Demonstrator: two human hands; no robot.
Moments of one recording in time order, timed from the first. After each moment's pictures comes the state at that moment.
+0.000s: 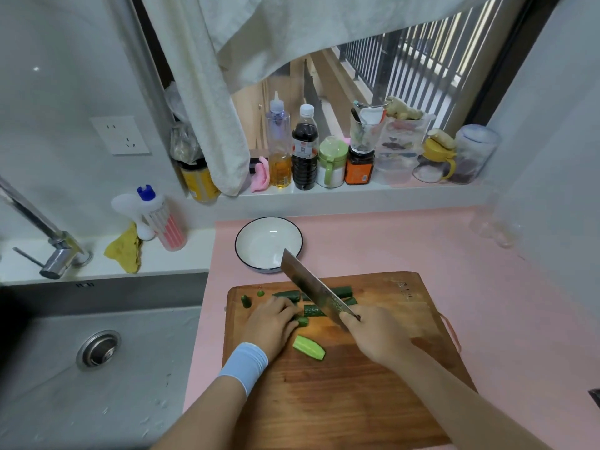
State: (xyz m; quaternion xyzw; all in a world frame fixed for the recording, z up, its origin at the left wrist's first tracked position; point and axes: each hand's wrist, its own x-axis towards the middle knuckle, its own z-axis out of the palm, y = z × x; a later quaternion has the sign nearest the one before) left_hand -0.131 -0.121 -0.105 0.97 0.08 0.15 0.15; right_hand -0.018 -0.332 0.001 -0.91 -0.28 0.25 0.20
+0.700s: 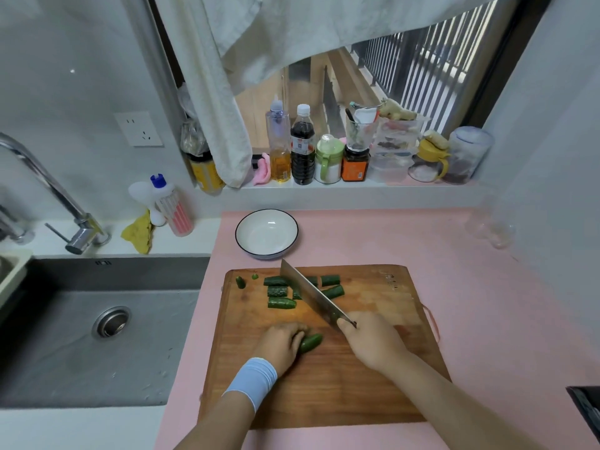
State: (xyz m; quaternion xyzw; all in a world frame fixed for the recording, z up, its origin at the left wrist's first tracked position) left_hand -0.157 -0.218 -0.098 0.93 0.22 0.04 0.29; right_hand -0.031 -0.390 0.000 -0.88 -0.31 0.27 0.22
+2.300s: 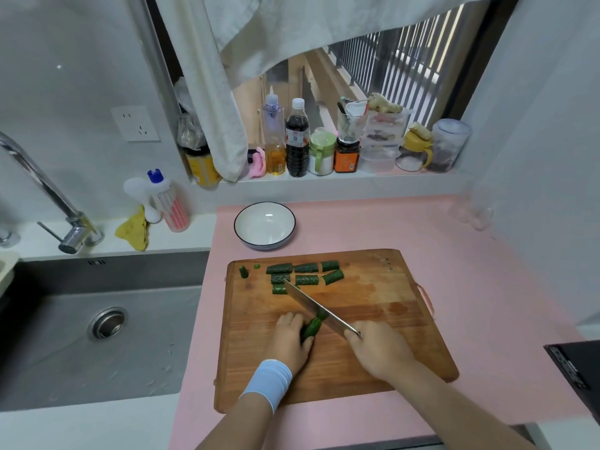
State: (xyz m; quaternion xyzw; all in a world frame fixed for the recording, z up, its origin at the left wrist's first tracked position) left_hand -0.184 -0.242 -0.110 0.93 0.23 0.09 0.27; right_hand -0.087 -0.415 -0.012 -0.92 -0.29 0.23 0.13
